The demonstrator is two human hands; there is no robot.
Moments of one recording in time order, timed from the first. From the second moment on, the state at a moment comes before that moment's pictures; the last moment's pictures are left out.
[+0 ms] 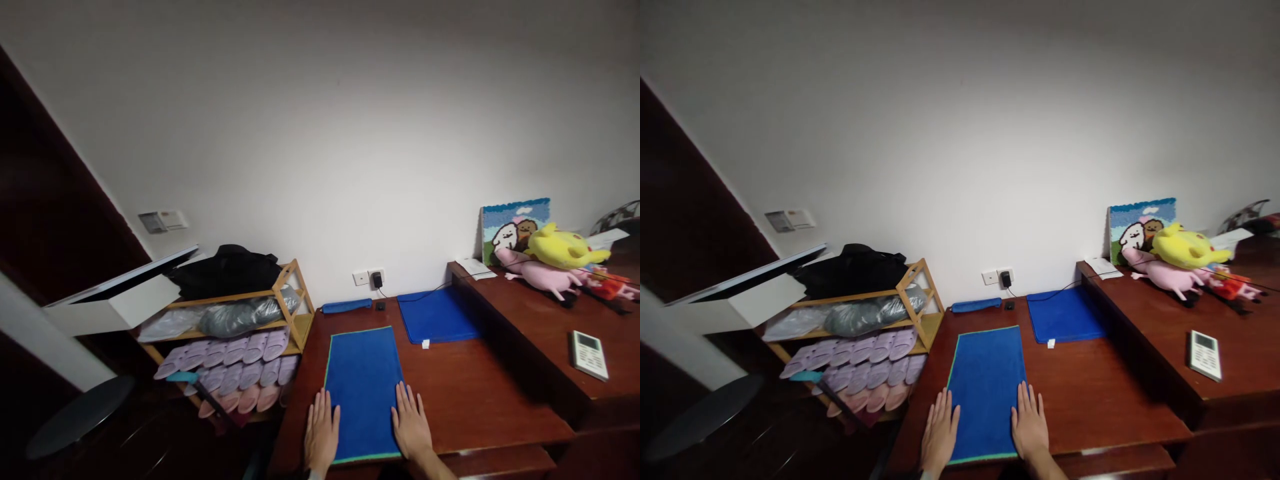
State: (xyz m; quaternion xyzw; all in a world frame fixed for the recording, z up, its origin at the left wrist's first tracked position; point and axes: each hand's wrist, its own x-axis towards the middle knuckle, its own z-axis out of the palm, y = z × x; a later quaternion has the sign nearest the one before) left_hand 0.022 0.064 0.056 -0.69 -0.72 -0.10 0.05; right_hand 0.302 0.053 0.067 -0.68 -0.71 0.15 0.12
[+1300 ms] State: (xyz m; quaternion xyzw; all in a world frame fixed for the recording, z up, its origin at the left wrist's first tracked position) left_hand -0.010 0.011 0.052 -0.71 -0.70 -0.09 0.00; right_hand 0.312 0.003 0.046 -0.66 -0.73 0.13 0.16
